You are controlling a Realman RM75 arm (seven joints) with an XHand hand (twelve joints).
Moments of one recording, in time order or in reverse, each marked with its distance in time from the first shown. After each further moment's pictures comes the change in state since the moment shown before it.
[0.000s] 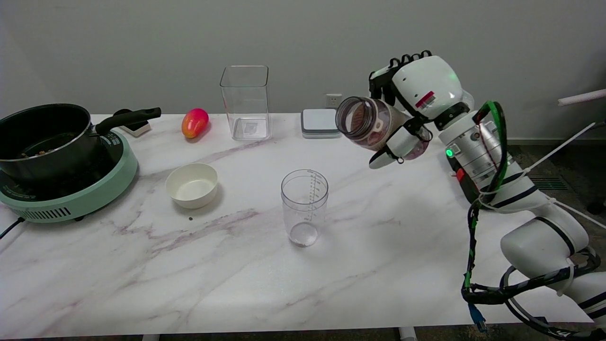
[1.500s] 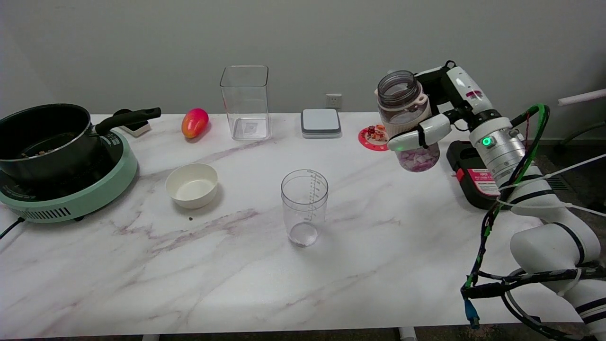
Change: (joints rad) arm -0.012 -0.118 0.178 -0.068 0.104 -0.167 0.535
